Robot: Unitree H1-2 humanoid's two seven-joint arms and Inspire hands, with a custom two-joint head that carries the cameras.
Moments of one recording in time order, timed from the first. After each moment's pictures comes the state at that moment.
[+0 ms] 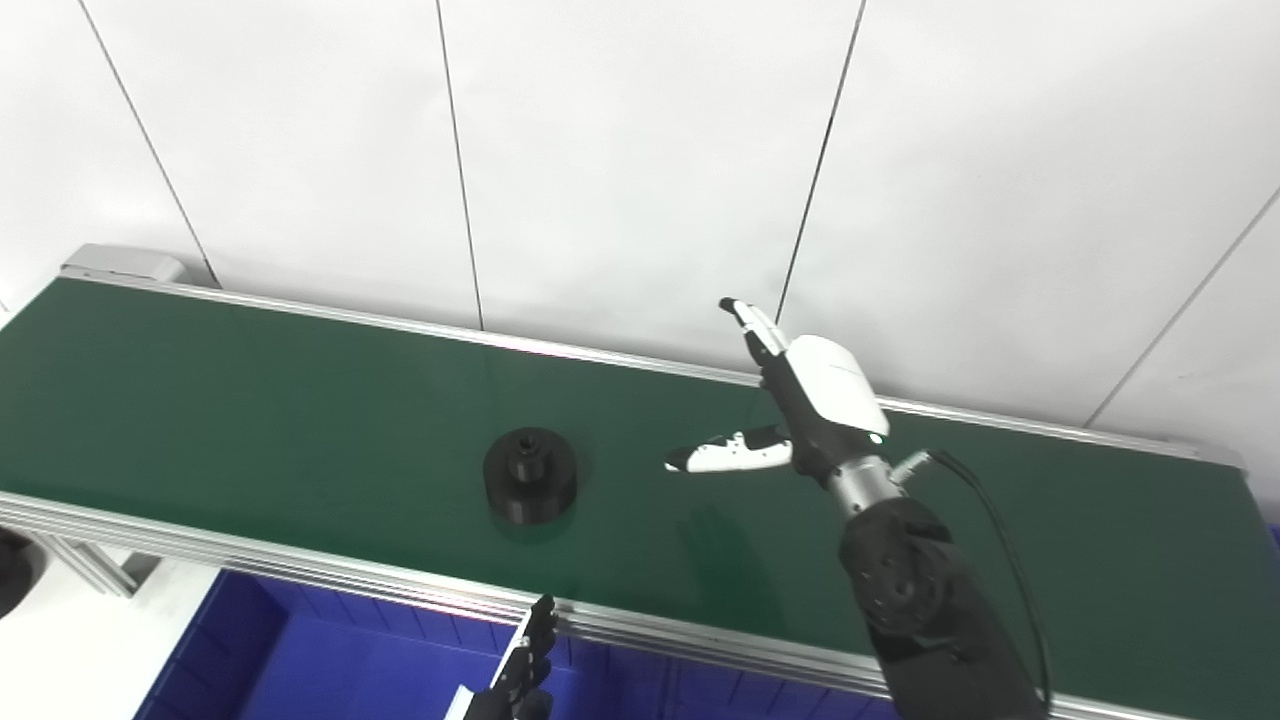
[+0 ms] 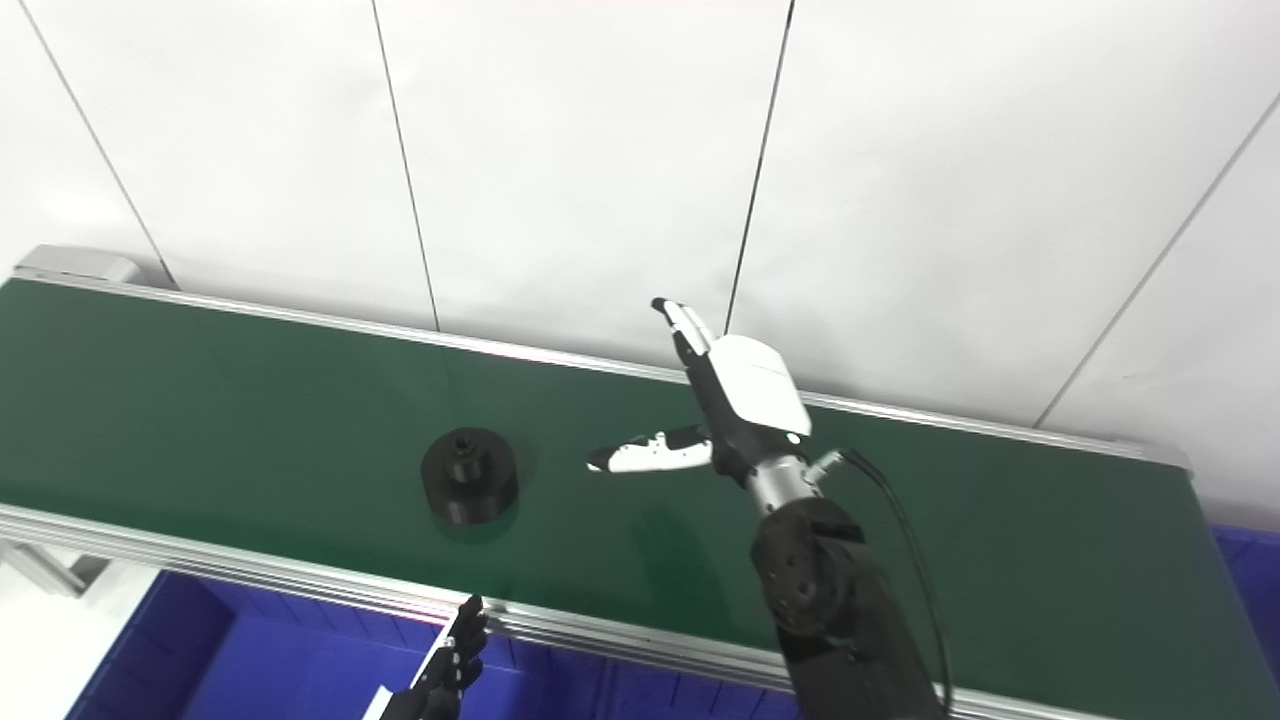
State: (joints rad) left arm 0.45 -0.05 -0.21 -0.05 0.05 -0.21 -0.04; right arm -0.48 -0.07 0.33 0.17 -0.79 0.11 0.13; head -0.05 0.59
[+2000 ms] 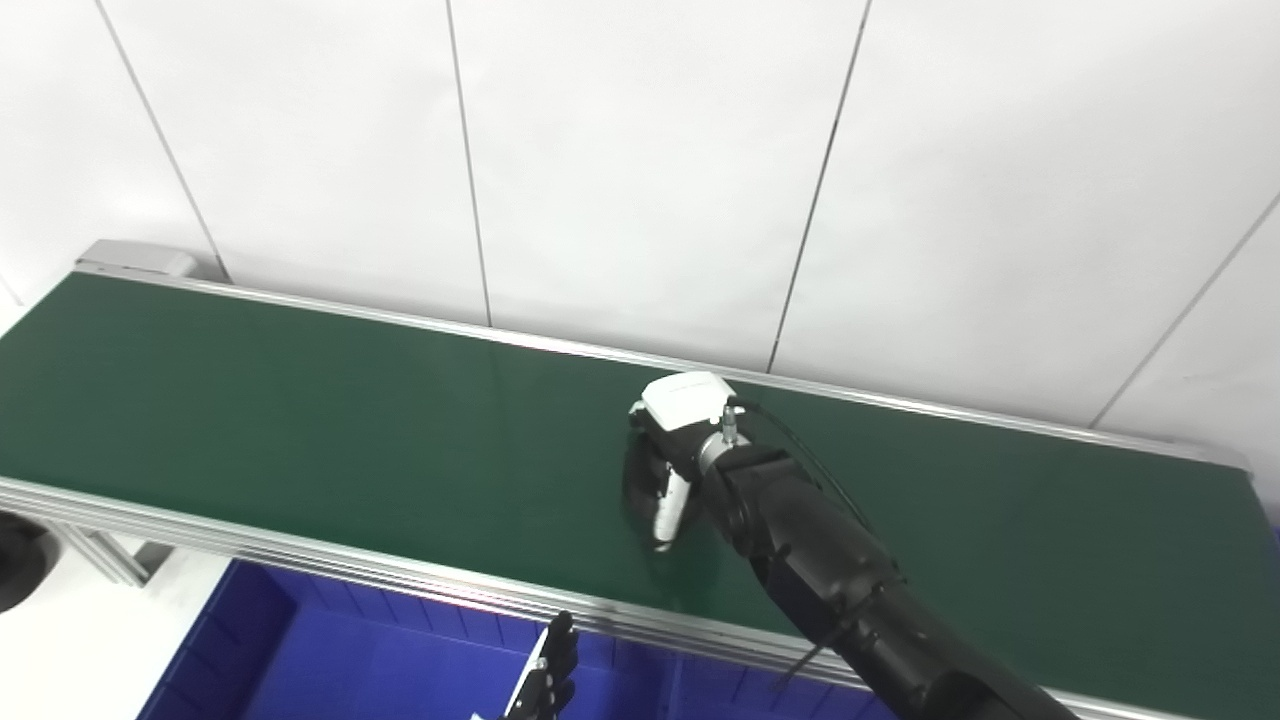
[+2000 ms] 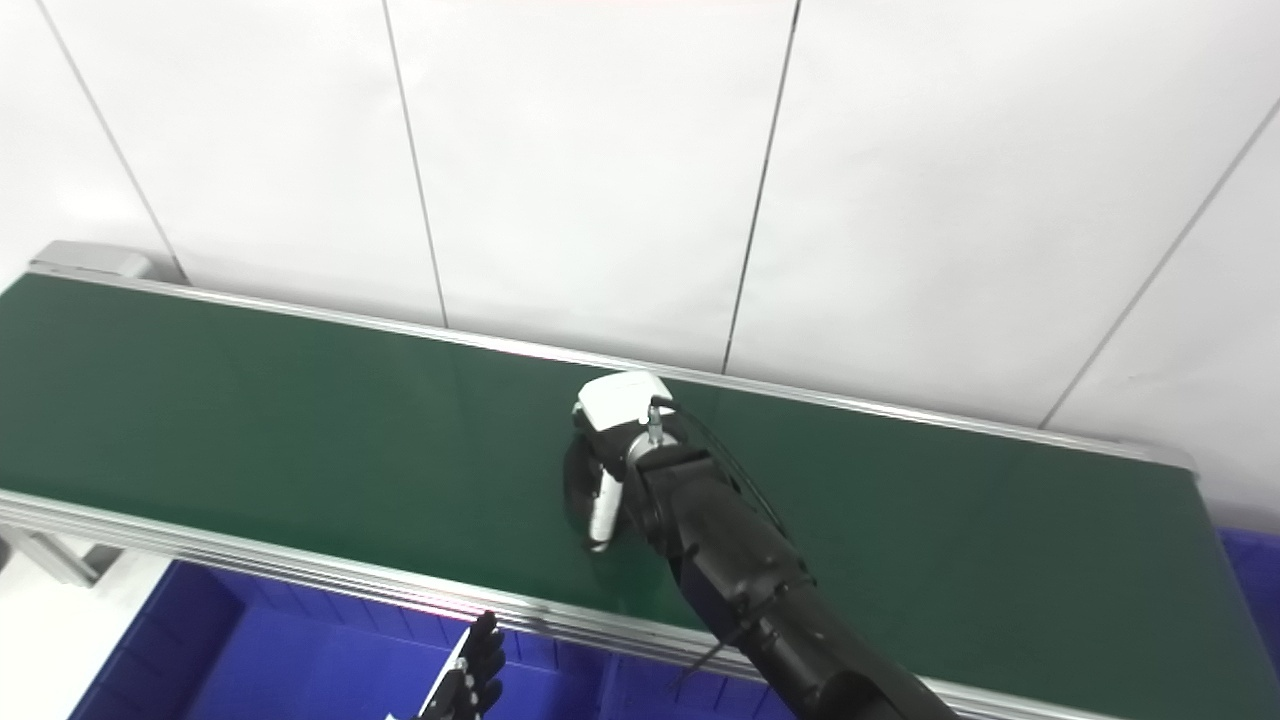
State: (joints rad) left arm 0.57 -0.08 -0.28 -0.20 0.02 -0.17 -0.03; right arm -0.82 -0.02 0.73 0.71 -1.02 0.32 0.30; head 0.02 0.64
